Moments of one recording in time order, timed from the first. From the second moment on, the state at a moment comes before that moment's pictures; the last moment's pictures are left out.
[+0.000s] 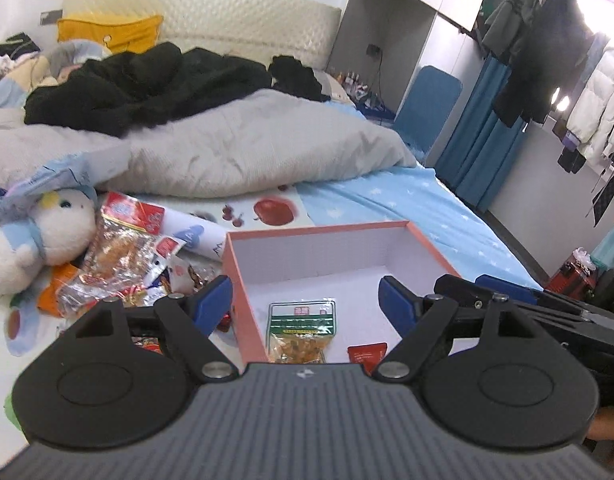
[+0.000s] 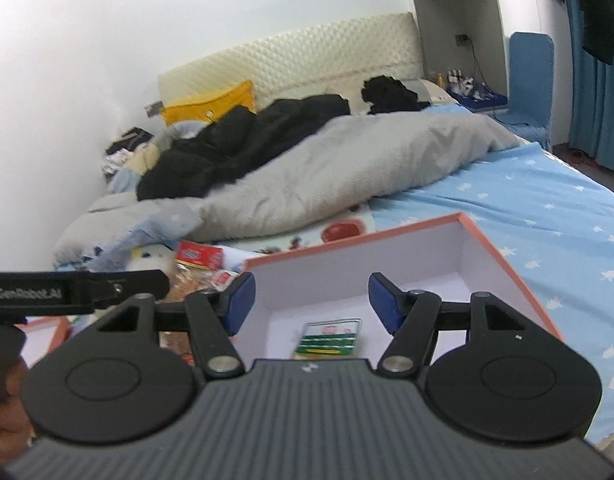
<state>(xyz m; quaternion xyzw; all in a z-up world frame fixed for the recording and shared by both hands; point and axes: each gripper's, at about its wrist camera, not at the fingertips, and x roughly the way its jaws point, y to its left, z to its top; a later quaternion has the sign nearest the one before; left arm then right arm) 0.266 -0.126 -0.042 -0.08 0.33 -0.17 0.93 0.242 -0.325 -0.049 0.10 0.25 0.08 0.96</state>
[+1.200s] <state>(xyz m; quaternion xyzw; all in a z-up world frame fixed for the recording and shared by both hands) 0.199 -0.023 -0.113 -0.10 0.37 -0.08 0.92 0.207 -0.222 -0.081 0.06 0.29 0.15 0.94</state>
